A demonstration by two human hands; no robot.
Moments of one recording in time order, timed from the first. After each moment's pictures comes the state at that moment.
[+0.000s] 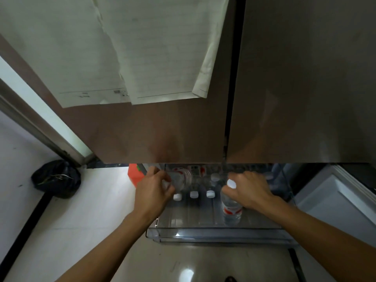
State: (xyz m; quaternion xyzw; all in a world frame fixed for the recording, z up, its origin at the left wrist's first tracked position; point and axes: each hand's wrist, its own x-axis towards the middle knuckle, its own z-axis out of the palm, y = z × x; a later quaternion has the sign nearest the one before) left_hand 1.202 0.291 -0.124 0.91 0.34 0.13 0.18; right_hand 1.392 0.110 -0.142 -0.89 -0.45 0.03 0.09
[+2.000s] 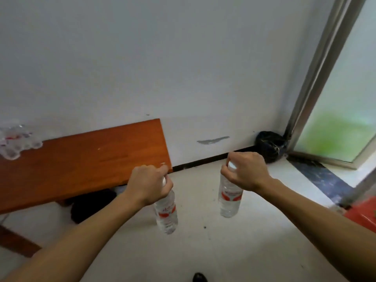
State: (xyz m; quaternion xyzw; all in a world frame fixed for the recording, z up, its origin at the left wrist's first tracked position) left_hand 0.397 0.155 -0.057 0.66 0.74 0.05 -0.12; right_hand 0.645 0.294 -0.059 -0.39 -0.89 0.02 0.22
